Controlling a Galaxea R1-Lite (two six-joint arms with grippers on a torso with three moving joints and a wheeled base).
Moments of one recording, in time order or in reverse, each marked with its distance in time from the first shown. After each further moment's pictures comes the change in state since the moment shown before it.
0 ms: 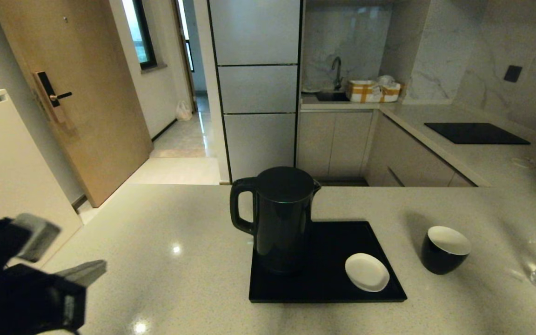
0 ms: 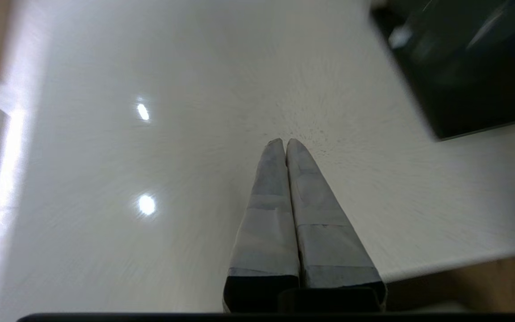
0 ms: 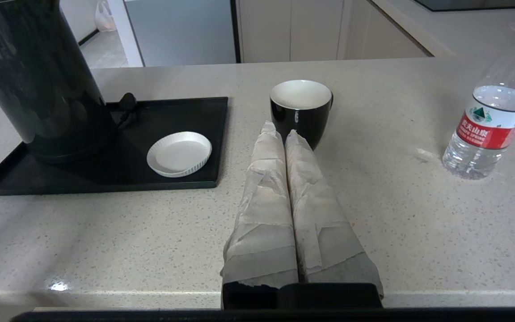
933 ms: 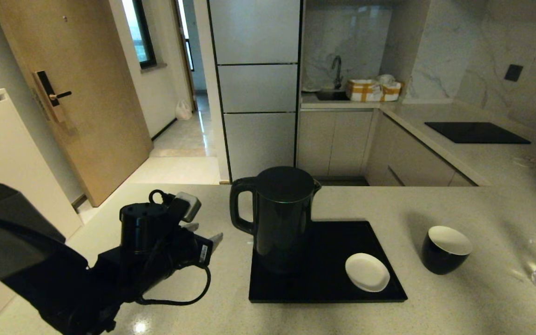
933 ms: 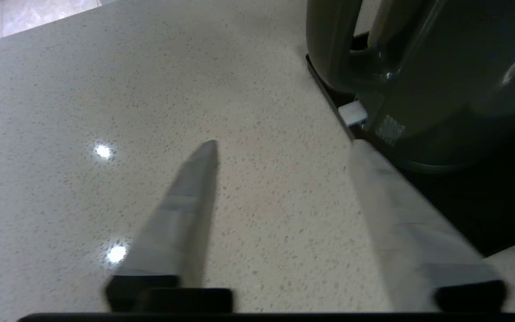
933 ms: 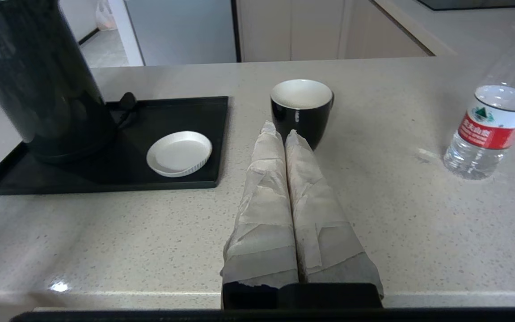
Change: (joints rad) left arm -0.280 0.738 -0.206 -0.605 0.119 -0.067; right arm 0.000 0.000 0.000 0.000 0.000 0.000
